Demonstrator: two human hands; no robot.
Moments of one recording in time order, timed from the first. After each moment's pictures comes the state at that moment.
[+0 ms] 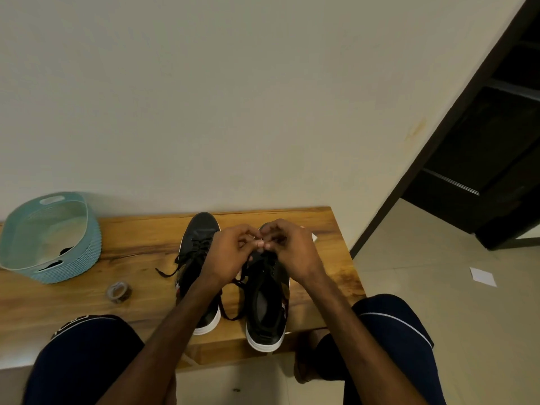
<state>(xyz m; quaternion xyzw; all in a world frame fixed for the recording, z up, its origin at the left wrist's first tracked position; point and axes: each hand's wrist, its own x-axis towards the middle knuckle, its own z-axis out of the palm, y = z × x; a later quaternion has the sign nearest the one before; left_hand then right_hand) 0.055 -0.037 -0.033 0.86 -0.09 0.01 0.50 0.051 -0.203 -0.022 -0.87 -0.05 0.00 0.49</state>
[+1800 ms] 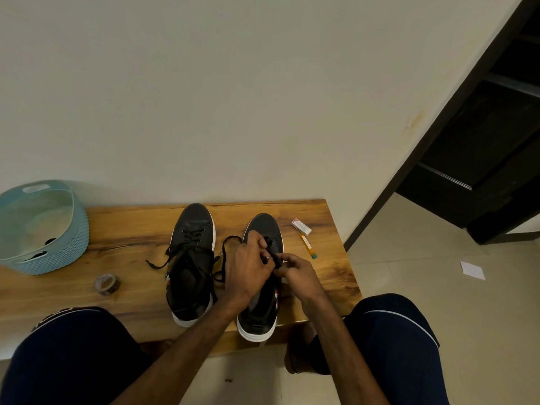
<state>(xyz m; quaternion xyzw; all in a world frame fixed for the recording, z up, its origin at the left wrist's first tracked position) 0.037 -0.093 -0.087 0.93 -0.03 0.04 0.35 0.014 -0.224 -0.078 -0.71 0.20 0.18 0.66</state>
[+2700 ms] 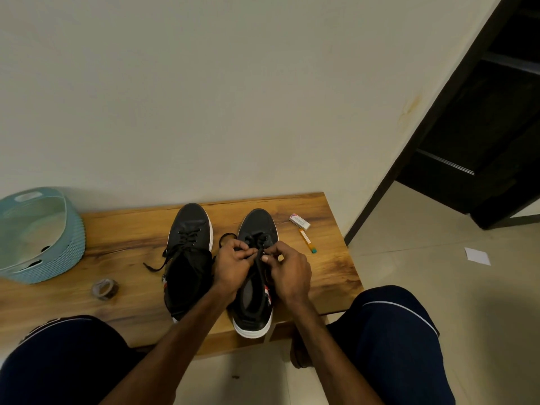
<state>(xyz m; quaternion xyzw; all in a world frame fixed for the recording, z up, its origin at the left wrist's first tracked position) 0.056 -0.072 -0.130 0.71 0.16 -0.09 0.68 0.024 -0.201 -0.106 -0.90 0.11 -0.04 0.42</state>
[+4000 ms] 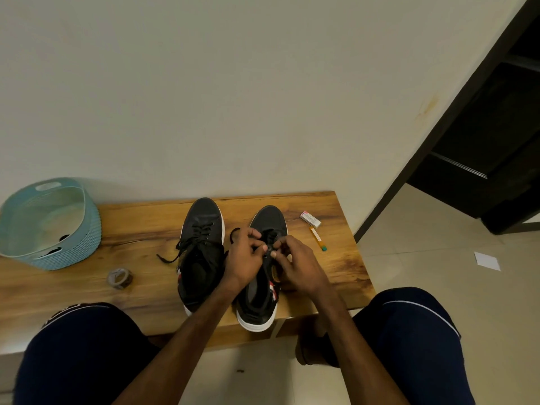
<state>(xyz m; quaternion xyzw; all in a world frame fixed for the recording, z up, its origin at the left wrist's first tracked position) 0.055 -0.062 -0.113 0.84 0.03 -0.05 0.54 0.037 -0.221 -0.114 -0.90 -0.10 0.02 0.42</state>
